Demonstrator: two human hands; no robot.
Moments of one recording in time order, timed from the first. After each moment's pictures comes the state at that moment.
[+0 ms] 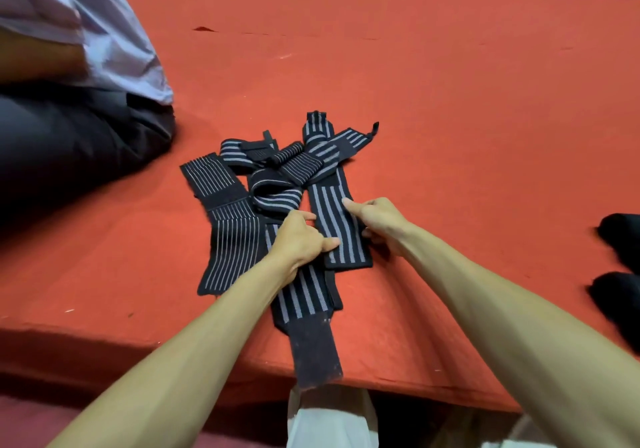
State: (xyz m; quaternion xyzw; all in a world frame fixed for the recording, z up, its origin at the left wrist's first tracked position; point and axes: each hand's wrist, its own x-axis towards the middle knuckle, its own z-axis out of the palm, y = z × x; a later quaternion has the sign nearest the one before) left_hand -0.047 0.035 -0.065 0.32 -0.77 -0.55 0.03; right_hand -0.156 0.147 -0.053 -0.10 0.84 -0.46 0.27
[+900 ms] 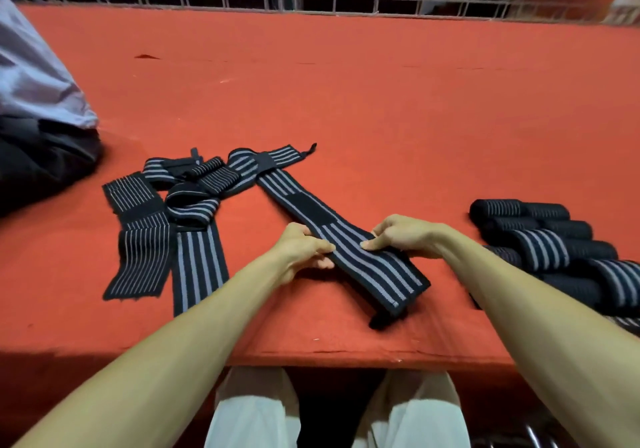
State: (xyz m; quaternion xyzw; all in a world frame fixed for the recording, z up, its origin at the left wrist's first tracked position) left_hand -0.081 0.181 -0.040 0.23 -0.70 -0.68 -0.04; right_hand -0.176 0.358 -0.004 -0.17 0.84 -0.34 0.39
